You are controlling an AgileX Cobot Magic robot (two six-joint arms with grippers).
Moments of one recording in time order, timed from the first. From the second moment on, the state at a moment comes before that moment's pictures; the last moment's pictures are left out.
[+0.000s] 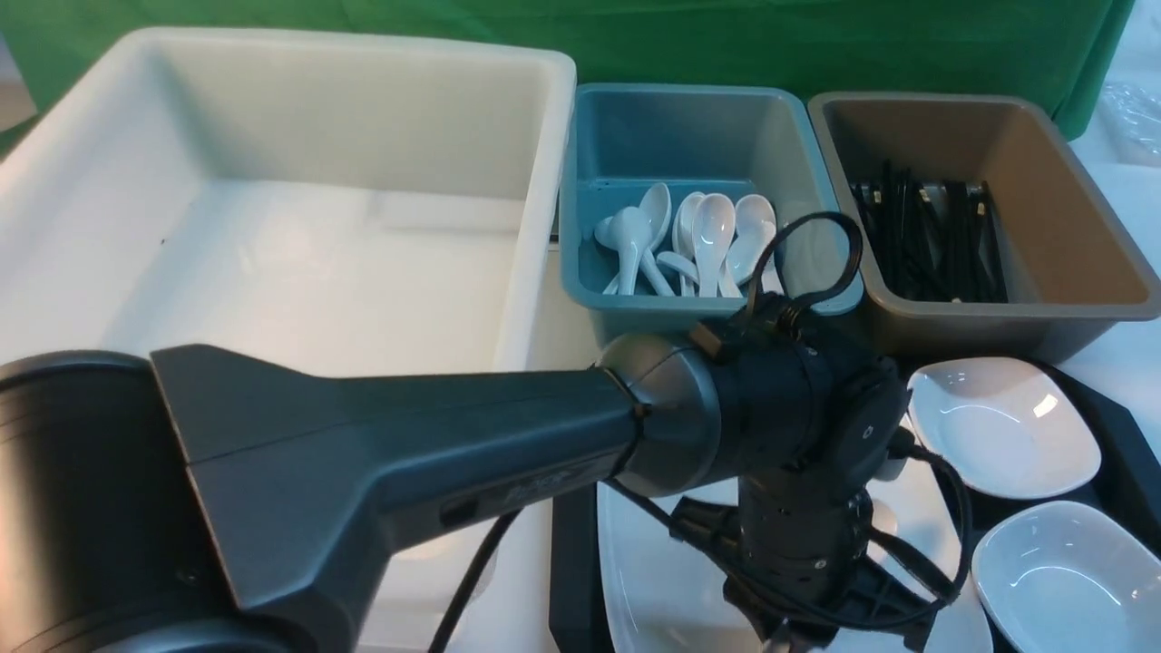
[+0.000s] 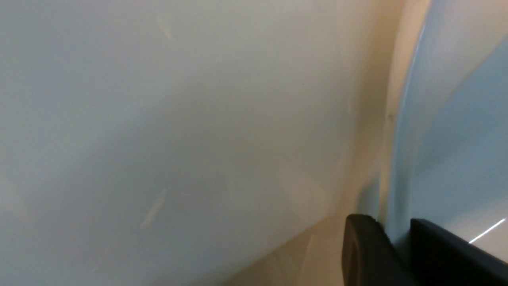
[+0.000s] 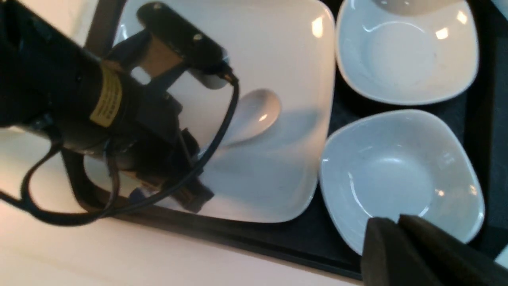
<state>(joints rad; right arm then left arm) -0.13 0.75 -0.88 0.38 1.08 -0.36 -0.99 2.13 -1.67 -0.09 1.02 -0.37</state>
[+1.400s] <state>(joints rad) -0.13 0.81 -0.88 0.86 0.76 -0.85 -0.55 2.25 -2.13 0.01 0.75 -0.19</state>
